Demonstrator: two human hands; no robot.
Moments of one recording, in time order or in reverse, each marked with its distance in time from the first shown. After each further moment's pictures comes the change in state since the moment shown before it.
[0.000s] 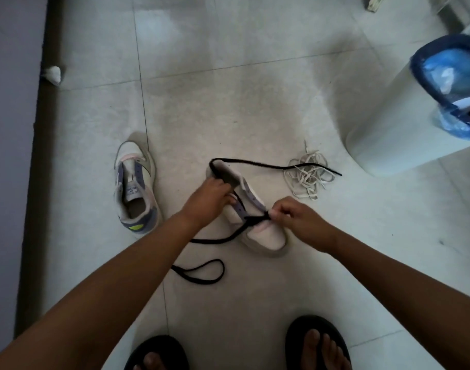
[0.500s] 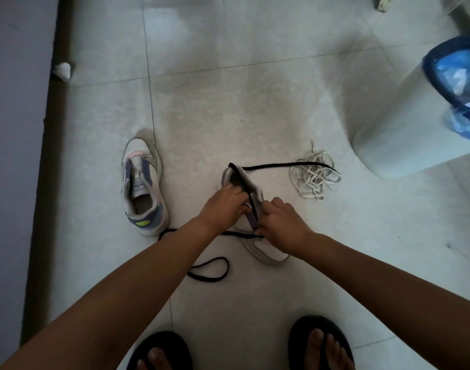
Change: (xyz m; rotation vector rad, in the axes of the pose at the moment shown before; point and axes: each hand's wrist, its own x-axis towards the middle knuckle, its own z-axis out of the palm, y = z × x) left_hand -0.009 0.015 0.013 0.016 -0.059 0.043; right_hand 0.021 -0.001 0.042 -0.986 -0.117 -0.302
